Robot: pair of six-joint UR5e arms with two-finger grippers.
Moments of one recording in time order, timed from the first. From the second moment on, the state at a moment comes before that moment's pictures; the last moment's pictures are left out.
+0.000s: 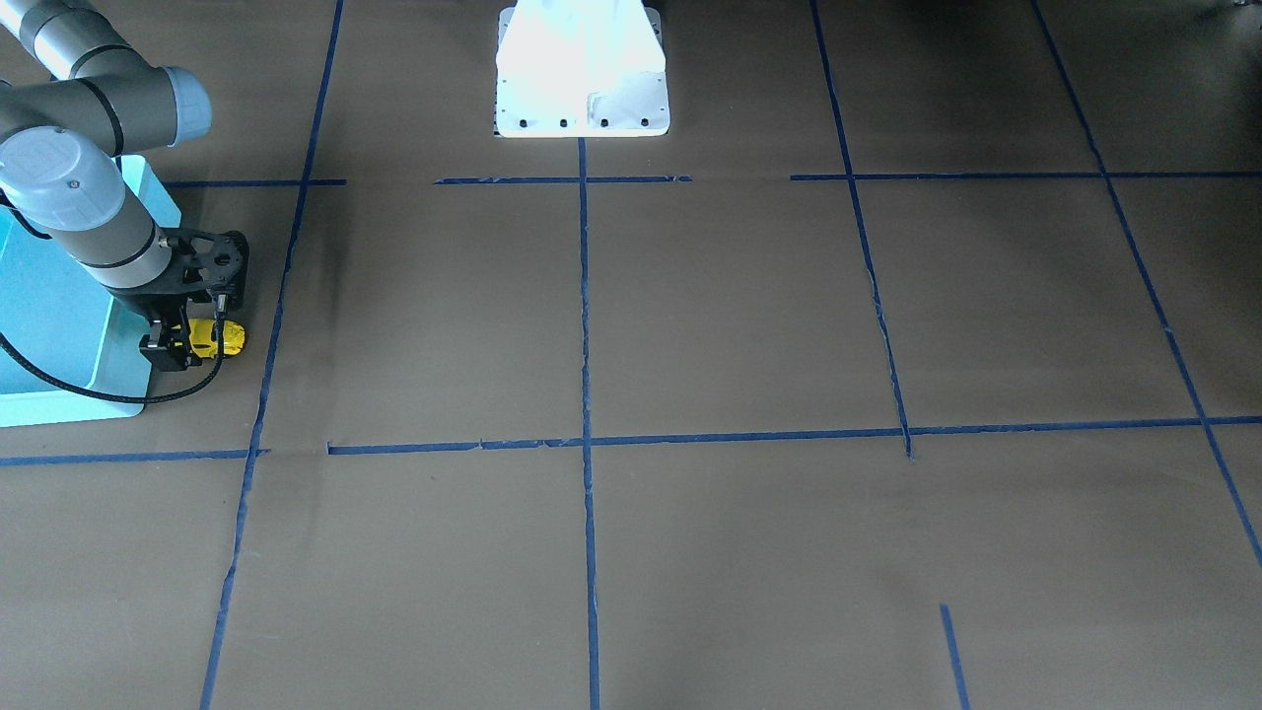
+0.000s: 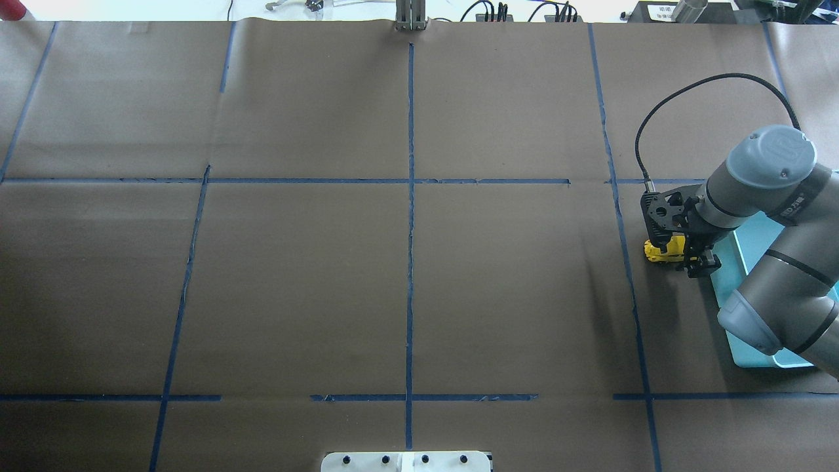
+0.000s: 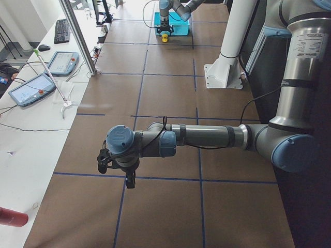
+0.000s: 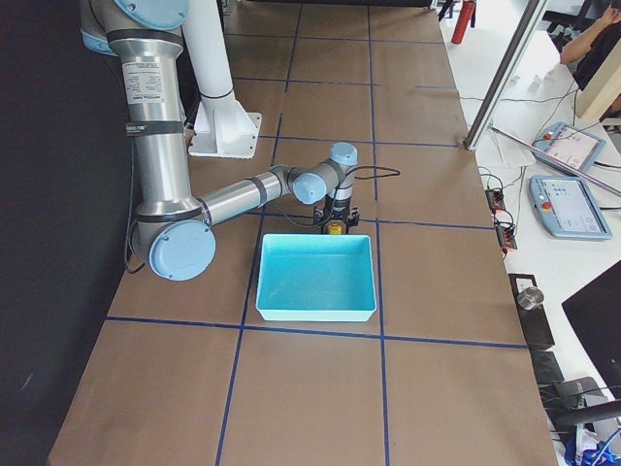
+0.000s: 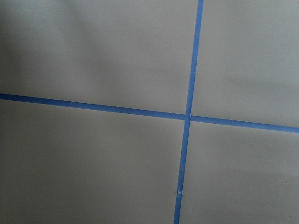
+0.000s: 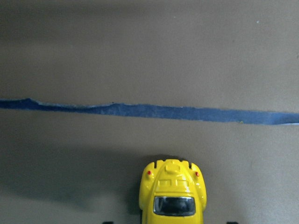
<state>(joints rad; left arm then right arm) -1.66 -1.65 -1.51 -1.52 -2.41 -0.03 0.80 -1.46 1.76 -1.40 2.02 -0.75</state>
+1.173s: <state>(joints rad) -1.66 -1.66 -1.51 -1.52 -2.41 -0.04 0.84 -1.56 2.01 -1.42 2.03 -0.77</state>
